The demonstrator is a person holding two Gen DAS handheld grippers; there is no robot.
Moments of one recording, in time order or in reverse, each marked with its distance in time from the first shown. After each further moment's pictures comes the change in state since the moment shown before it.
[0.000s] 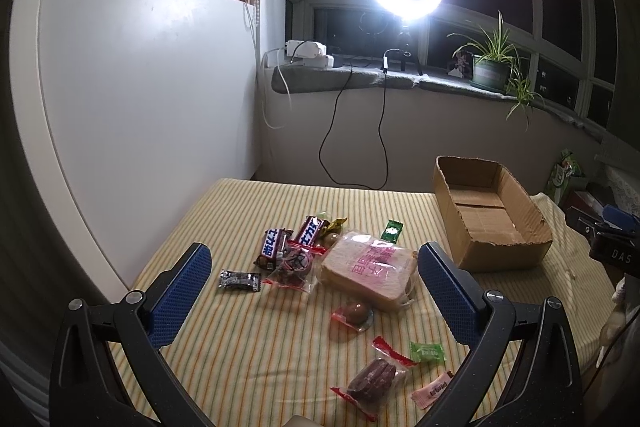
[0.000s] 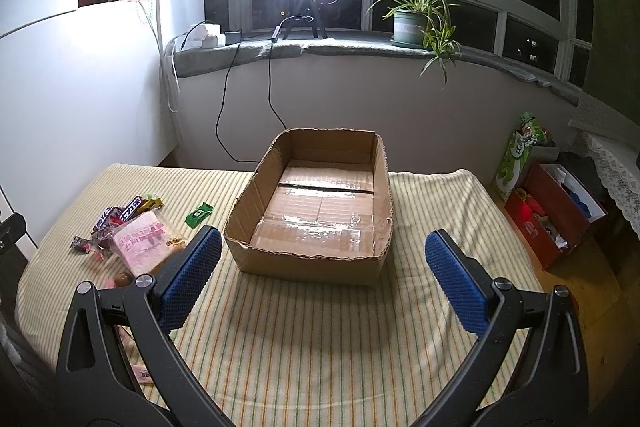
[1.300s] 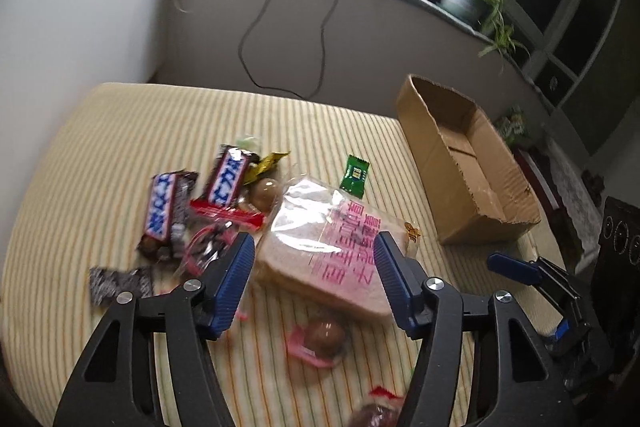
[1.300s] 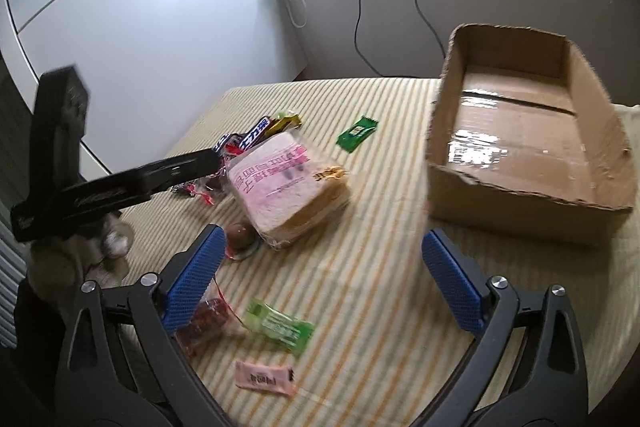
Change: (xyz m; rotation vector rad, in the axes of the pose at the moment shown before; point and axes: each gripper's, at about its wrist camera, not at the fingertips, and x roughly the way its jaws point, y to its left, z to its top) left arm 0.156 0.006 0.000 -0.045 0.409 -0.387; right arm 0.104 0.090 -0.042 0.000 0.296 0.536
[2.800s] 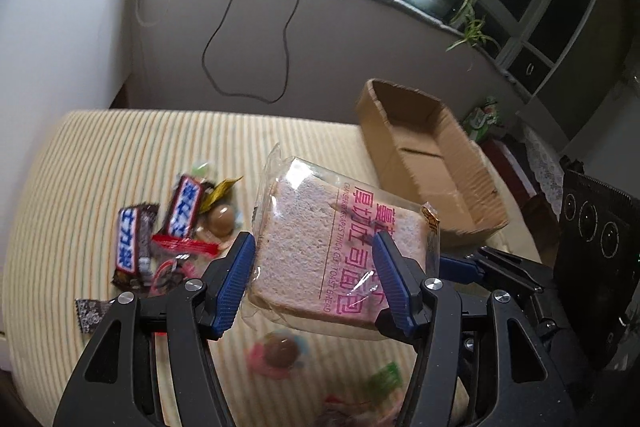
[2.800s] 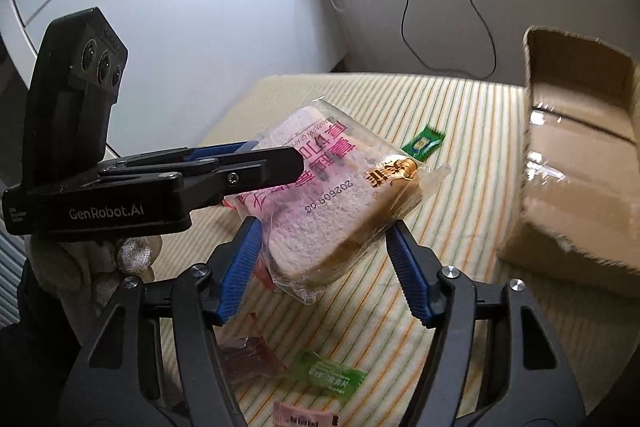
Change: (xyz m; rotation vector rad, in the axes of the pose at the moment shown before) left arm -0.013 -0.025 0.025 0.047 0.013 -0.078; right arm 0.026 0.016 0.024 -0.058 0.030 0.121
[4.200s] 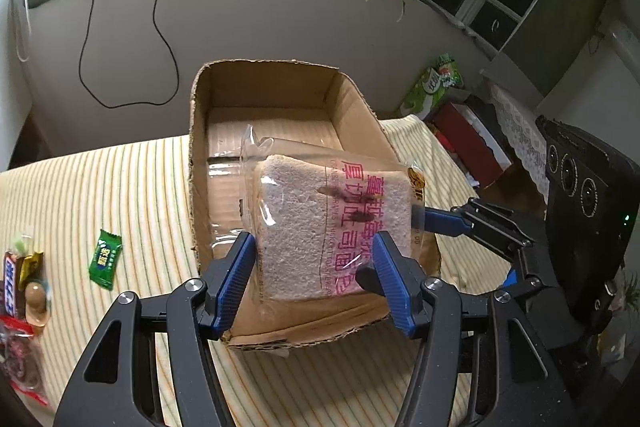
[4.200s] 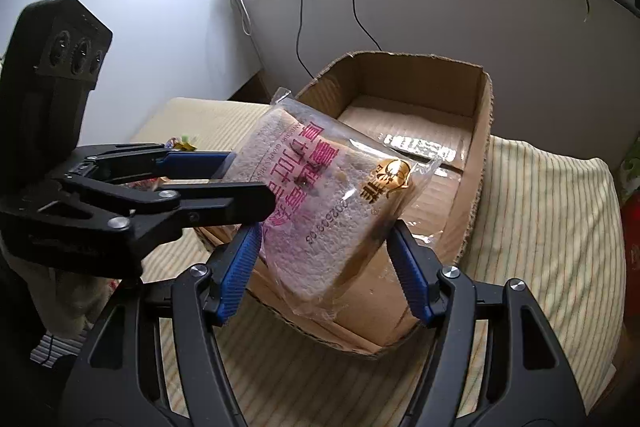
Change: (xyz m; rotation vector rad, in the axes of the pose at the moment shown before) left arm 0.105 -0.148 0.039 0.124 0.118 -0.095; right arm -0.064 -0.166 0.004 -0.024 0.018 -0.168
